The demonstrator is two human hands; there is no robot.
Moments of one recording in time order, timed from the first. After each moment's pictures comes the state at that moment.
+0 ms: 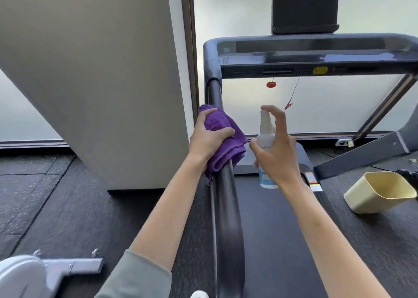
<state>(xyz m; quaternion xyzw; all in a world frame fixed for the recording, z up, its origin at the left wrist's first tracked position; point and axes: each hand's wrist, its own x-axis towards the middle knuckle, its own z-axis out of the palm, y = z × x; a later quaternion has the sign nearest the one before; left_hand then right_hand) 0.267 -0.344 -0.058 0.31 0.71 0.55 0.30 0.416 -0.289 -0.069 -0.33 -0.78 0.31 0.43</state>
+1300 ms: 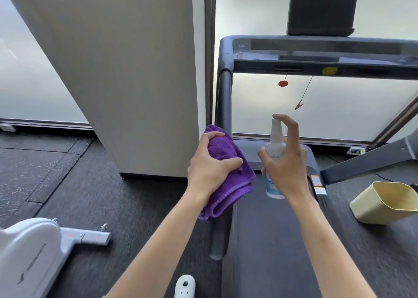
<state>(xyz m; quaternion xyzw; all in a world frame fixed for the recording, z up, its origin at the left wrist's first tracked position) 0.351 -0.457 -0.057 0.26 0.74 0.55 0.28 0.470 -0.346 -0.076 -0.31 -0.78 0.30 0.45</state>
